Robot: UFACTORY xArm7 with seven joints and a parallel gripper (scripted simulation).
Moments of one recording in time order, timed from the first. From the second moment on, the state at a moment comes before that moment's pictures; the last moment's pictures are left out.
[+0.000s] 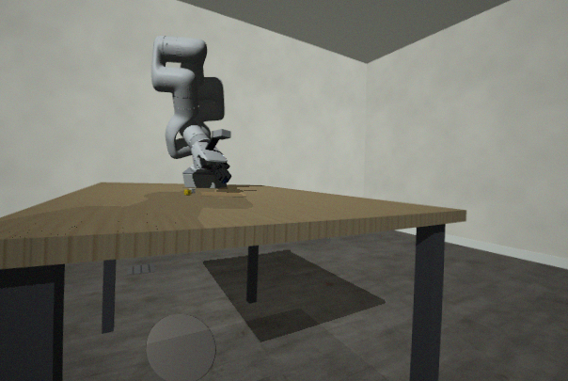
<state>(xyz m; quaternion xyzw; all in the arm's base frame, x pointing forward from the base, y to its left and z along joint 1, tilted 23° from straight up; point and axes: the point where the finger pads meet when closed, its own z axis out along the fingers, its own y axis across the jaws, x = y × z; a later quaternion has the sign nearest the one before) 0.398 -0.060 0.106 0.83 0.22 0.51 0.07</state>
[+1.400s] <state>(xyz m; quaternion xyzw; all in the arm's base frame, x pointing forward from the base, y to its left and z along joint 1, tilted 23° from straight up) 0.406 -0.066 0.086 0.82 0.22 0.52 0.07</state>
